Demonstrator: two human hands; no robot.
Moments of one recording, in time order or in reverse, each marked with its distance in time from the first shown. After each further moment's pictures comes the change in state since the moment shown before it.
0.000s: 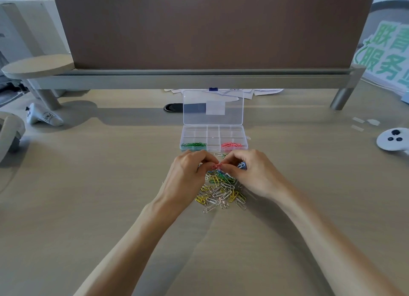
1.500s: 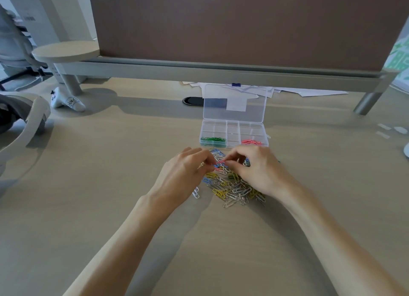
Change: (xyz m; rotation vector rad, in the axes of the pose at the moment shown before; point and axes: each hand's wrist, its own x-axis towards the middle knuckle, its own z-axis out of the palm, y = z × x) left_hand -0.019 -0.036 -0.029 0.168 -0.057 0.019; right_hand 0.013 -0.020 0.020 -0.121 -0.038 -0.087
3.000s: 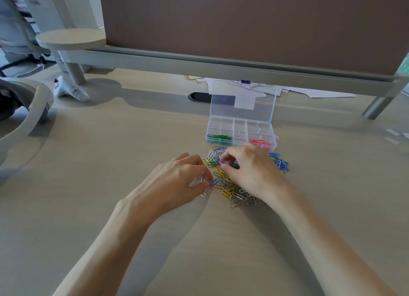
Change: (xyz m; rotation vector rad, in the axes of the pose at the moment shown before) left_hand -0.024 -0.014 -0.025 0.149 -0.226 0.041; right_hand 0.011 -0.020 0.023 -0.332 0.029 -0.031
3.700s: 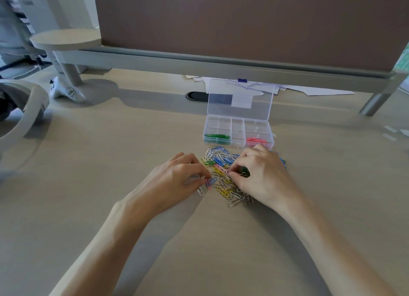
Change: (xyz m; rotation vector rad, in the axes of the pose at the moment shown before) left_hand 0.003 -0.013 0.013 -0.130 0.073 0.060; right_hand -0.021 0.016 -0.002 -0.079 0.040 -0.004
